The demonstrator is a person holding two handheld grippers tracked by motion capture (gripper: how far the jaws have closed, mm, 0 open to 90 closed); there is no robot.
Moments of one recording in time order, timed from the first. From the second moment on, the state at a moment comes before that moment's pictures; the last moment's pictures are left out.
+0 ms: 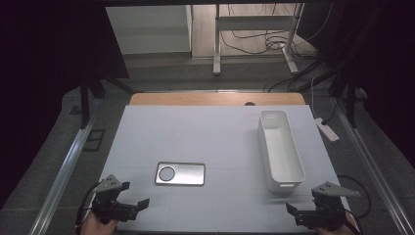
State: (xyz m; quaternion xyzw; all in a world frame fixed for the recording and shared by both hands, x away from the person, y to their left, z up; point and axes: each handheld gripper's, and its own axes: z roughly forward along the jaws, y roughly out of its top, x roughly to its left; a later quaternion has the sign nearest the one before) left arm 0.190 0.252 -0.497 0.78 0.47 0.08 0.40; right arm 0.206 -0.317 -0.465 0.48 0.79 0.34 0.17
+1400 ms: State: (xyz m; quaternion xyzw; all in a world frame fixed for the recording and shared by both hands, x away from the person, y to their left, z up) left arm 0.249 0.216 -0.486 0.82 0.45 0.08 0.35; right arm 0.205 -0.318 -0.465 0.48 0.79 0.34 0.17
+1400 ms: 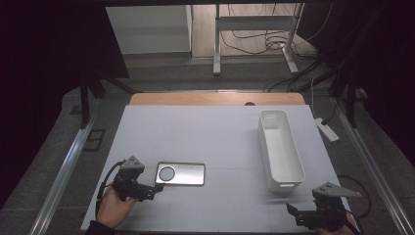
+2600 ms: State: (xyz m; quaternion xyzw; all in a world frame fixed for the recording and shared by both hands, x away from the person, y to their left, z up) left arm 0.297 0.174 -0.485 0.85 0.41 0.07 0.34; right arm 0.205 -0.318 -0.465 0.48 0.79 0.33 0.16
